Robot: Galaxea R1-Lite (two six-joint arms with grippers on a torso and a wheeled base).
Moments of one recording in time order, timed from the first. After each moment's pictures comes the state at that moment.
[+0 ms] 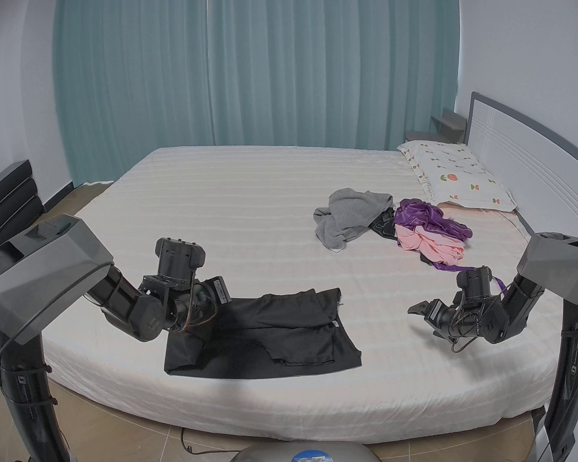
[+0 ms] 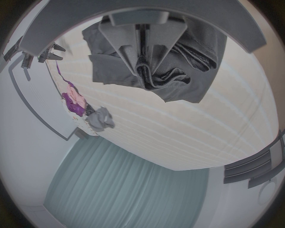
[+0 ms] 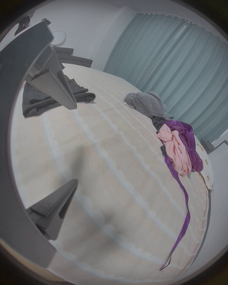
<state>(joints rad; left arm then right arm) -0.34 2.17 -0.97 -0.59 0.11 -0.57 0.10 2.29 -0.80 -0.73 0.14 0.73</state>
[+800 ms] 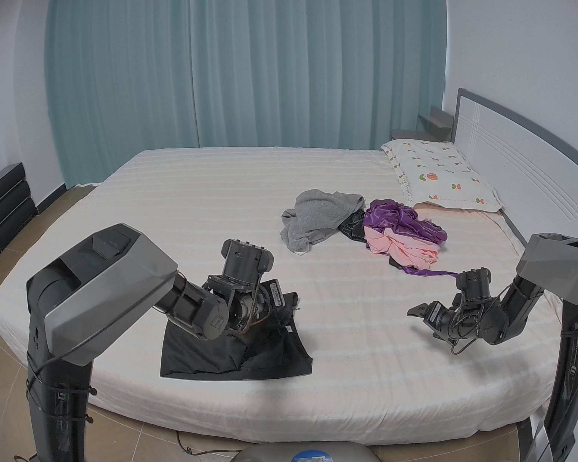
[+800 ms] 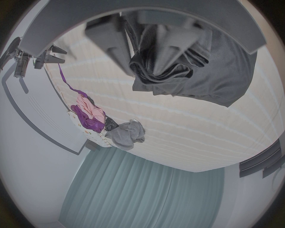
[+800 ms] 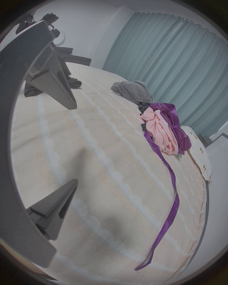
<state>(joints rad) -0.52 2.34 -1.29 -0.42 0.21 -0.58 0.10 2.30 -0.80 -0.73 0.14 0.72</state>
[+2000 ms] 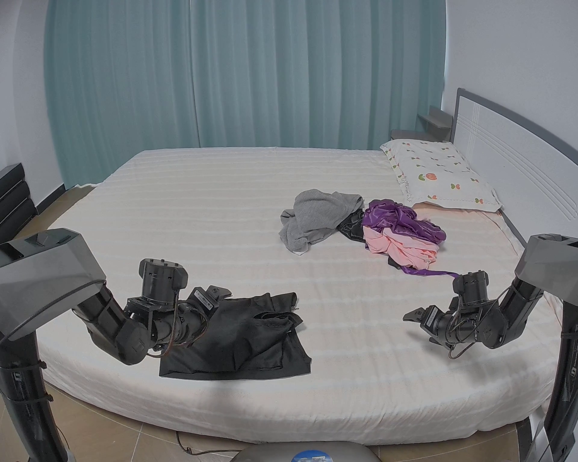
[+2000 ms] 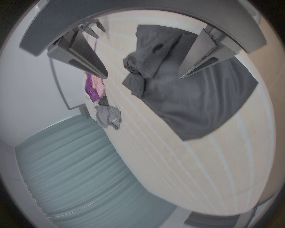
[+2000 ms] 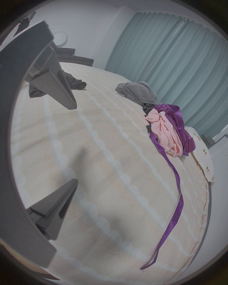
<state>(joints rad) -0.31 2.15 -0.77 -0.78 -0.04 -1.08 0.13 2.28 -0.77 -0.73 0.15 0.73</state>
